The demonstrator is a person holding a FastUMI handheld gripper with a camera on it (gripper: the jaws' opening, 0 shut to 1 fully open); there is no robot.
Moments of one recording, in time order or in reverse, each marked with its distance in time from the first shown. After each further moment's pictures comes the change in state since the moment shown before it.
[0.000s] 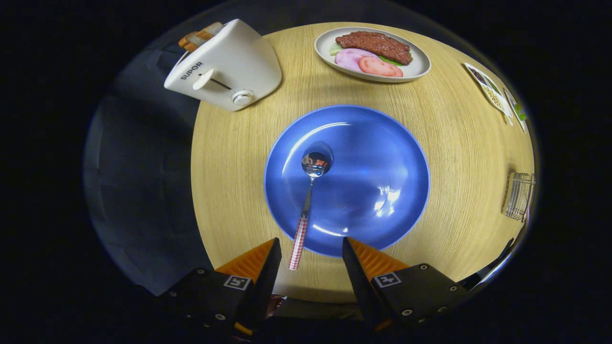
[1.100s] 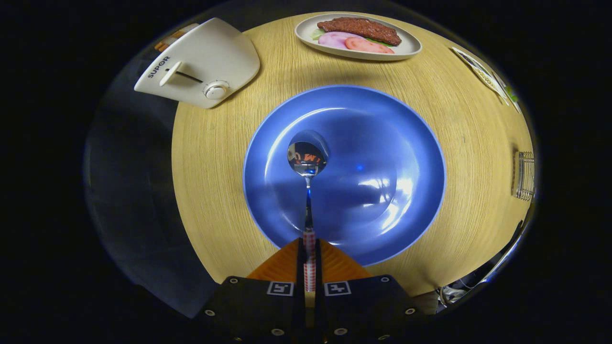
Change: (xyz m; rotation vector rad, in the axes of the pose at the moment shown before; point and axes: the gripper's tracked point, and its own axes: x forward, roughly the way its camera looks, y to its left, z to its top) arm 0.013 -0.005 -0.009 0.056 0.000 -0.002
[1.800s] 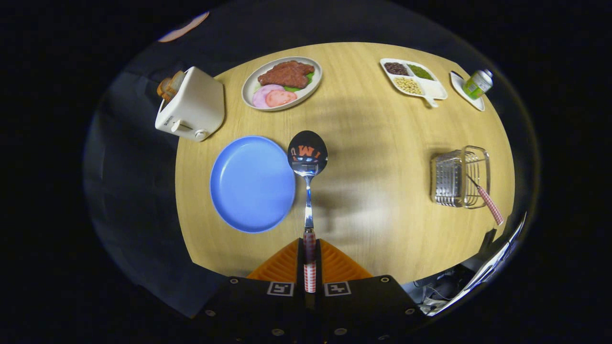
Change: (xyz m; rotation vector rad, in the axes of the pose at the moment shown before) arm -0.133 -0.178 -0.012 0.024 -0.146 -0.044
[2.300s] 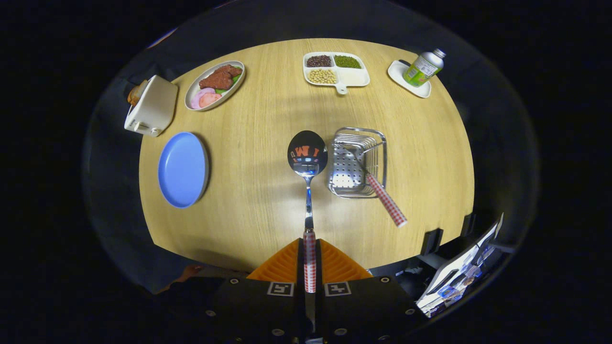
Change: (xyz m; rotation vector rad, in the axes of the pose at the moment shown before) arm -0.045 -0.160 -0.017 -0.032 0.085 -0.186
